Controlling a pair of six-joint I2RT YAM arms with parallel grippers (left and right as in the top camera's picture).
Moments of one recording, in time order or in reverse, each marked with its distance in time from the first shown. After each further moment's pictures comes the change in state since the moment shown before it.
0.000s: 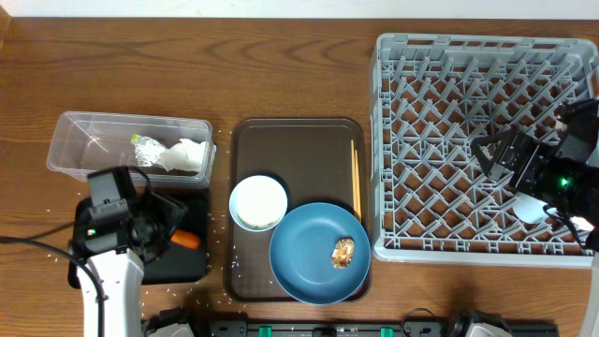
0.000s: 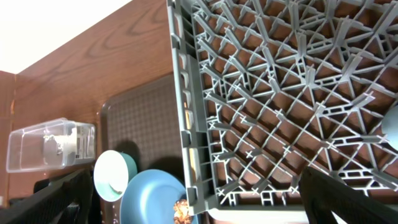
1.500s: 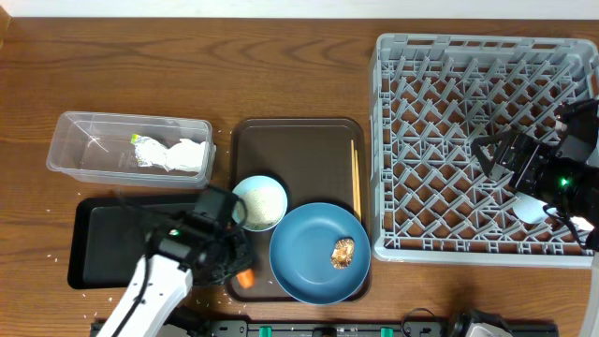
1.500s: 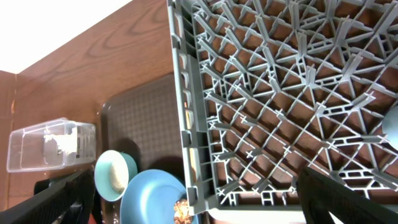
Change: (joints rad) left arm -0.632 -0.017 -0.121 -0.134 0.065 -0.057; right arm 0.000 0.000 0.000 -0.002 -0.005 0.000
